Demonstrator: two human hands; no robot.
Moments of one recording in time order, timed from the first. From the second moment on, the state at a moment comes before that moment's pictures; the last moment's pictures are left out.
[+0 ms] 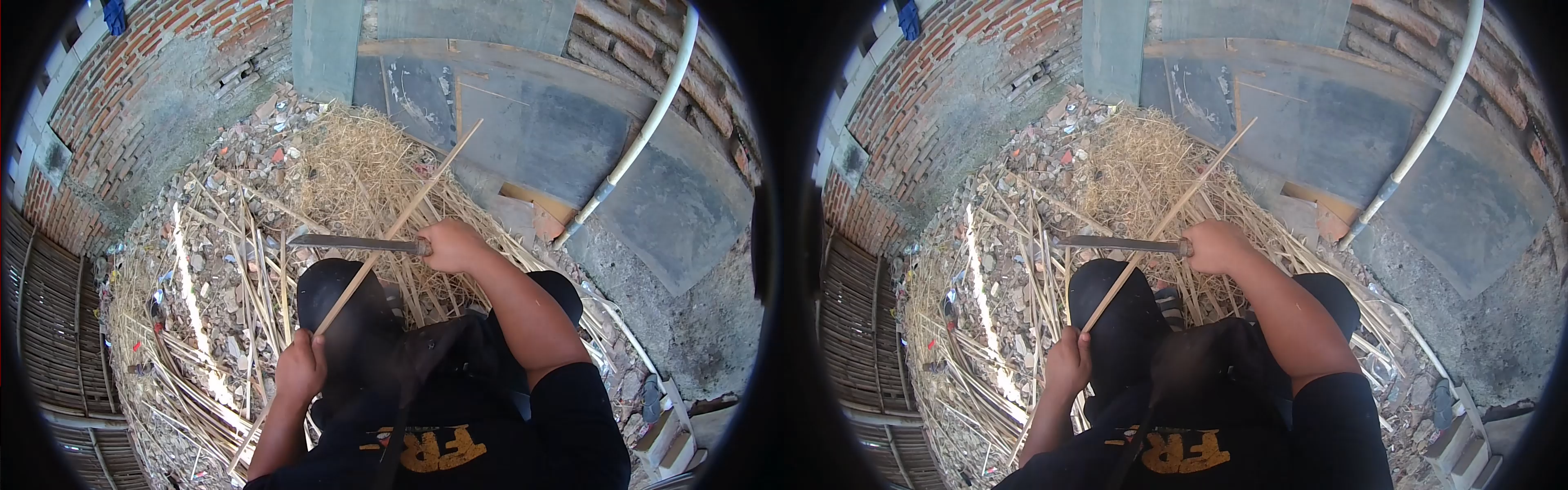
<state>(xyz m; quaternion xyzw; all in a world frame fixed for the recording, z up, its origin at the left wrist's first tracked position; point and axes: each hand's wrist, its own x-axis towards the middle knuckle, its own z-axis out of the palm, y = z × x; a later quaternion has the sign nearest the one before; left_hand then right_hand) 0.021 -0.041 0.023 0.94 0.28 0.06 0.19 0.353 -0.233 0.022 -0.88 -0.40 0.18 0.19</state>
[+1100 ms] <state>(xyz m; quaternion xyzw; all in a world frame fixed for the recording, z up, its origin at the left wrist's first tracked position) 0.023 -0.023 0.021 0.95 0.25 0.02 0.19 0.355 -0.237 0.022 -0.88 -0.39 0.18 0.19</state>
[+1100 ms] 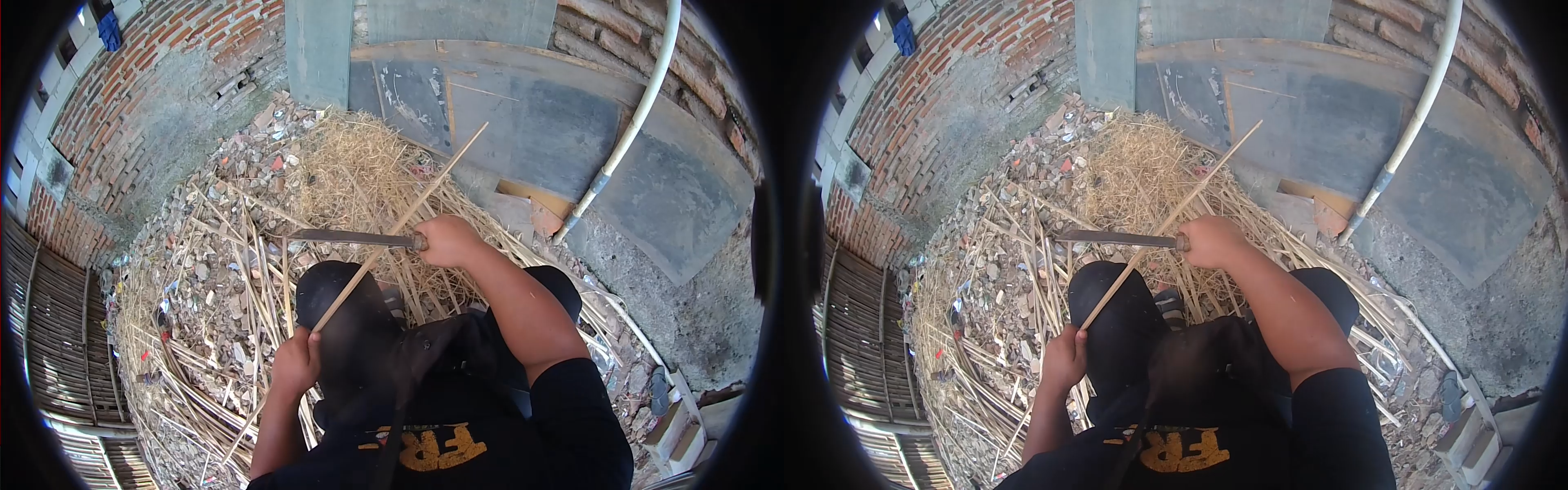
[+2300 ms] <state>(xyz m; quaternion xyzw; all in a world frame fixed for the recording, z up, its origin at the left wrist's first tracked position) 0.025 -0.023 0.016 0.95 0.24 0.07 0.21 0.360 -0.241 0.023 -0.88 -0.35 0.16 0.27</state>
